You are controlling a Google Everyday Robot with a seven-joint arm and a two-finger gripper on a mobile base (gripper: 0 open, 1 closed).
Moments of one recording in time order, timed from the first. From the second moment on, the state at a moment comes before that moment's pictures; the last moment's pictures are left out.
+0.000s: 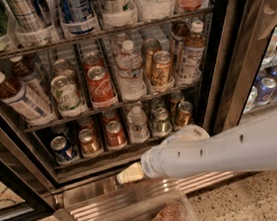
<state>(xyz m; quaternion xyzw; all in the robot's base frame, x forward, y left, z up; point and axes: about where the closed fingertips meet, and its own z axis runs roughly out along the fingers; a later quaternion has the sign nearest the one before) 0.503 -0.002 0.598 -0.19 0.94 0.15 0.25</state>
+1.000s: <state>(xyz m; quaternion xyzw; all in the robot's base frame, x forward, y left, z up) 0.527 0.024 0.595 -0.17 0.93 0.19 0.28</state>
